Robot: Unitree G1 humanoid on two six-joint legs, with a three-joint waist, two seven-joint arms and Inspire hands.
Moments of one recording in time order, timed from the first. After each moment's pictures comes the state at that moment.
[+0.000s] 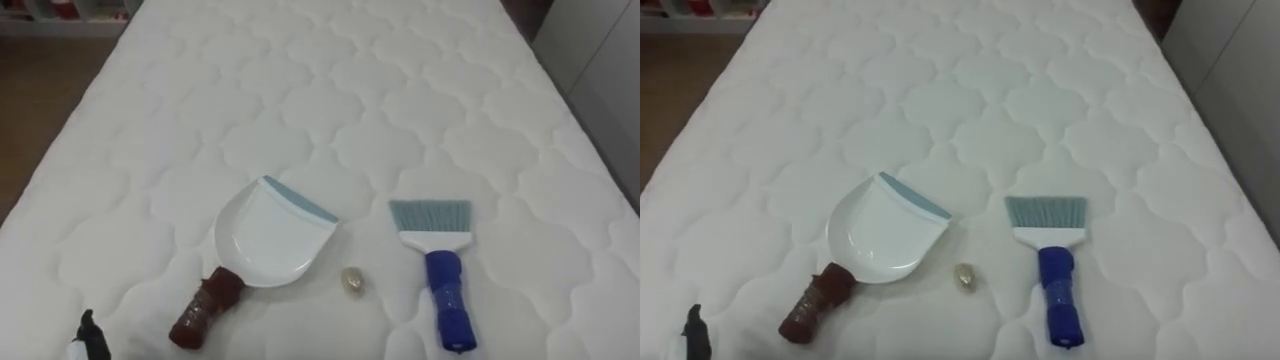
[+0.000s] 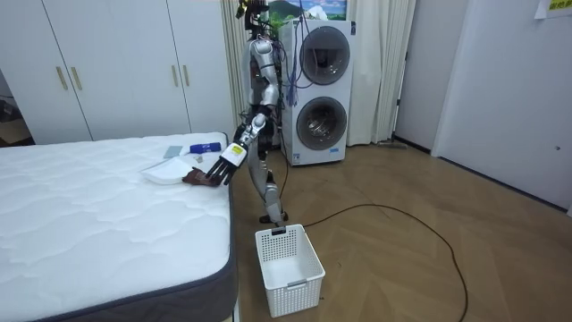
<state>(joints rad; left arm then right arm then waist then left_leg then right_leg) 0.20 0.19 0.11 0.75 0.32 -0.15 0.49 0.12 -0.24 0.02 1.17 -0.24 -0.10 -0.07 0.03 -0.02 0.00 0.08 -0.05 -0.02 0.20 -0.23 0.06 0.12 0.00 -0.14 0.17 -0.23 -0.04</state>
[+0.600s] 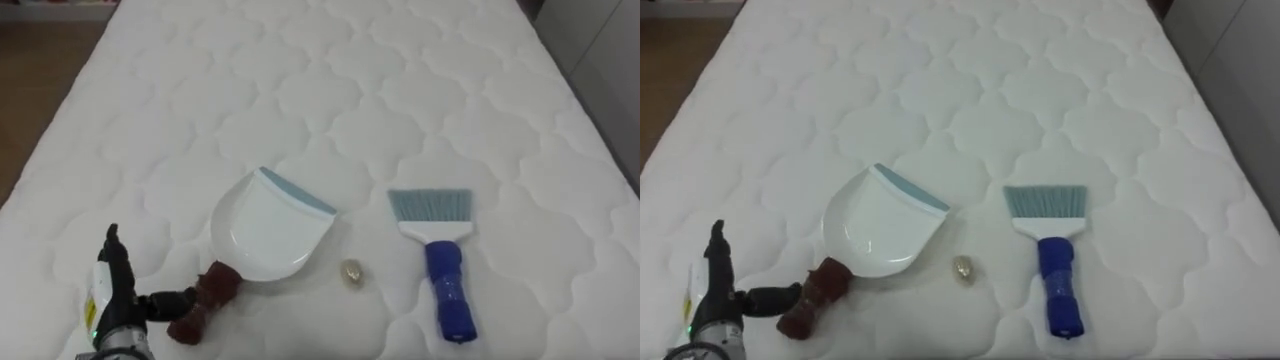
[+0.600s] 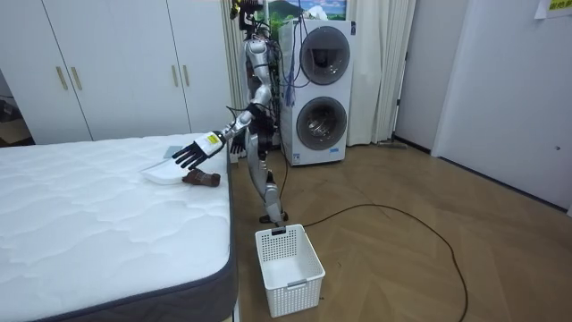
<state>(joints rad) 0.07 0.20 0.02 0.67 0.31 -0.20 0.49 0.12 -0.24 0.05 1.16 -0.14 -0.13 -0.06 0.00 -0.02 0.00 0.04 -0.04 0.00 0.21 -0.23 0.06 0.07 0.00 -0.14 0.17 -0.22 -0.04</state>
